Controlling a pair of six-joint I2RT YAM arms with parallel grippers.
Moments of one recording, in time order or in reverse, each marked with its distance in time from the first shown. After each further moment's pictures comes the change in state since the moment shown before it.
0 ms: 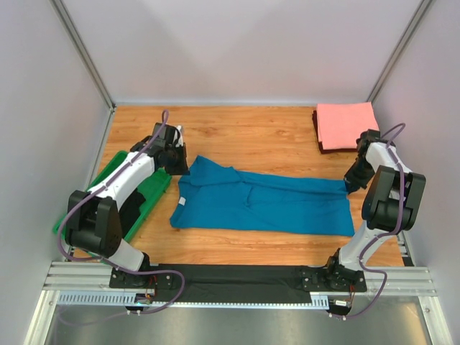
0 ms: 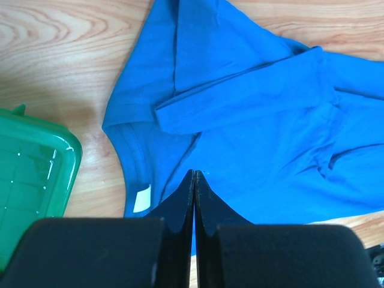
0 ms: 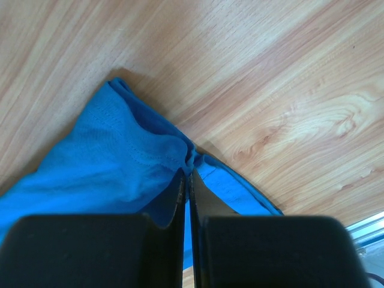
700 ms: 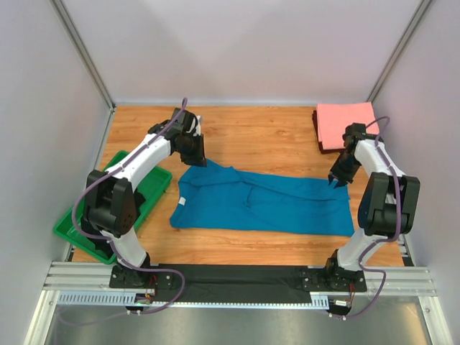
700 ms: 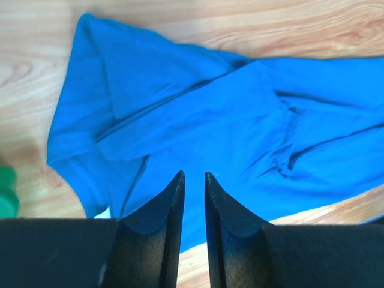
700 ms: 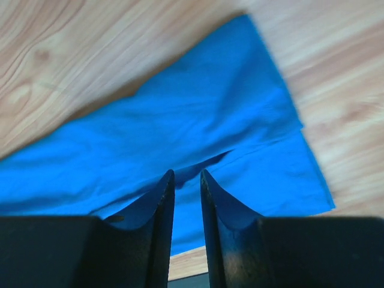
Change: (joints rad) left arm -0.090 0.202 0.293 -0.118 0.061 0.000; right arm 0.129 -0.064 0.021 -0.038 -0.107 0.021
